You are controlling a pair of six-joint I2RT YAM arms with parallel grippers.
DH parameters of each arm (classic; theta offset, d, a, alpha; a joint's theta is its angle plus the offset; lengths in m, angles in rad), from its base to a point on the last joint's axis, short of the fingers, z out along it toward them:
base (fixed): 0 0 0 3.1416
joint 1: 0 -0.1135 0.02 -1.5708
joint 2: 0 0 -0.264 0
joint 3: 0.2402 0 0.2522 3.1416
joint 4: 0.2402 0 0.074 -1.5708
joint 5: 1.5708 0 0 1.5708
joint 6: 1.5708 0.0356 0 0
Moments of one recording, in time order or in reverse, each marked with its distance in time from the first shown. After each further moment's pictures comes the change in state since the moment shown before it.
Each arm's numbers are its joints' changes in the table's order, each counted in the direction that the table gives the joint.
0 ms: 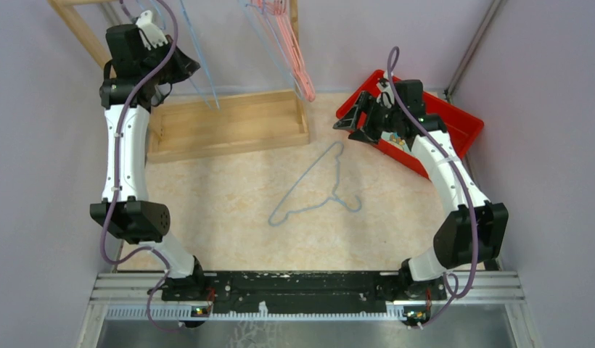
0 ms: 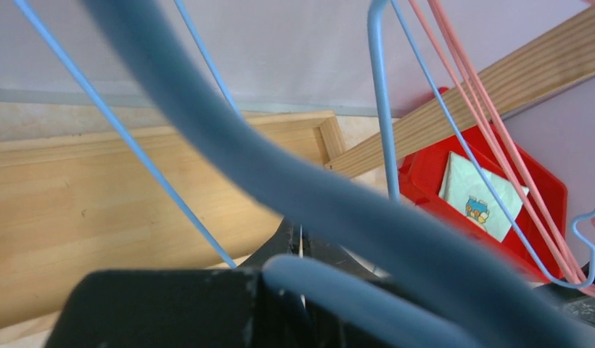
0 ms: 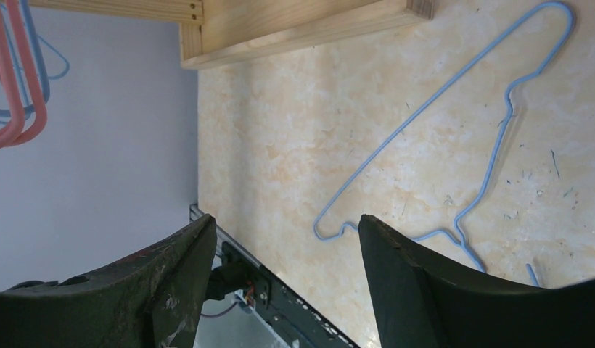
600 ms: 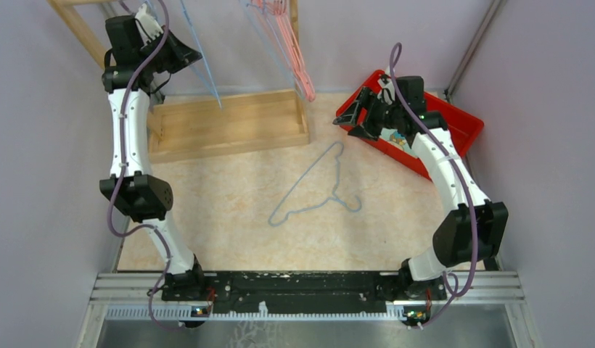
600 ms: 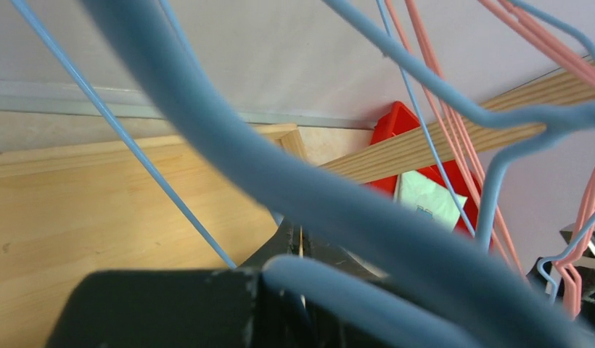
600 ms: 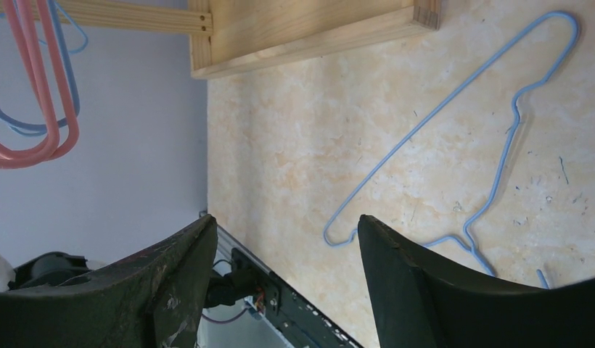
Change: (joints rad) left arm -0.067 -0.218 0.206 -0.017 0.180 -0.135; right arm 0.000 -0.019 0.043 0.002 0.003 0.034
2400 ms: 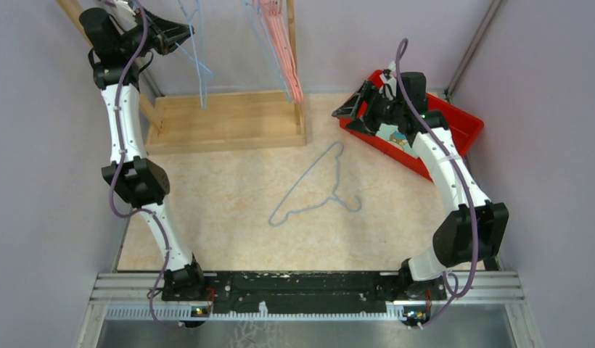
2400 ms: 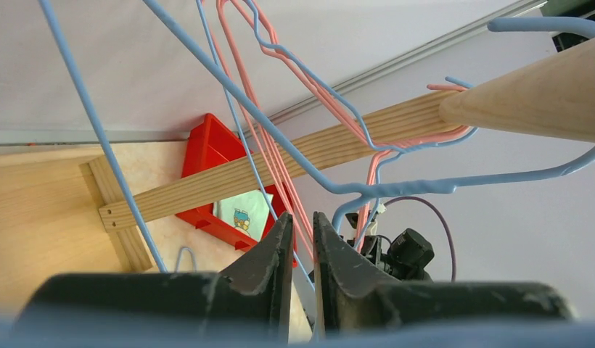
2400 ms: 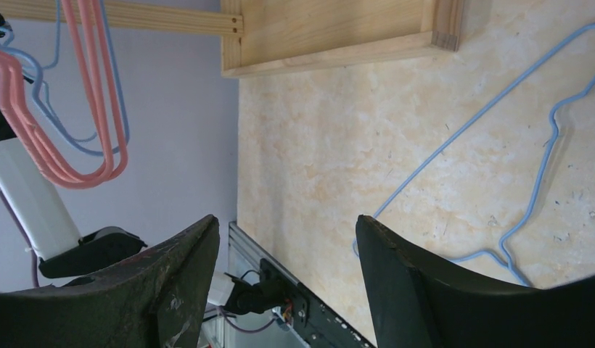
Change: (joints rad) left arm -0.131 -0.242 0.214 -0.469 0.489 -0.734; right arm 0.000 0.000 0.024 -0.058 -0.018 0.102
